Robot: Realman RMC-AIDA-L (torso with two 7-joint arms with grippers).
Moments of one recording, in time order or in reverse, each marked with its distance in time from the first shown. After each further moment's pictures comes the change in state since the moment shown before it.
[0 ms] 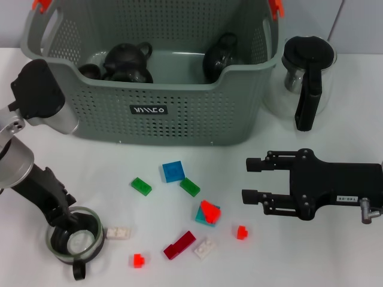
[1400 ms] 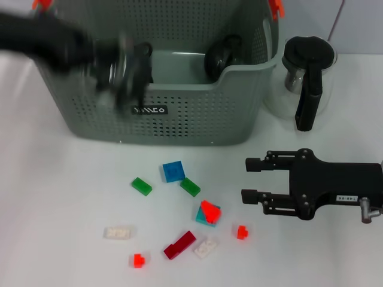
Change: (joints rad) left arm -0.124 0.131 -0.465 -0.167 -0.652 0.220 0.060; right arm 0.002 0.000 0.000 0.001 0.000 -0.003 0.007
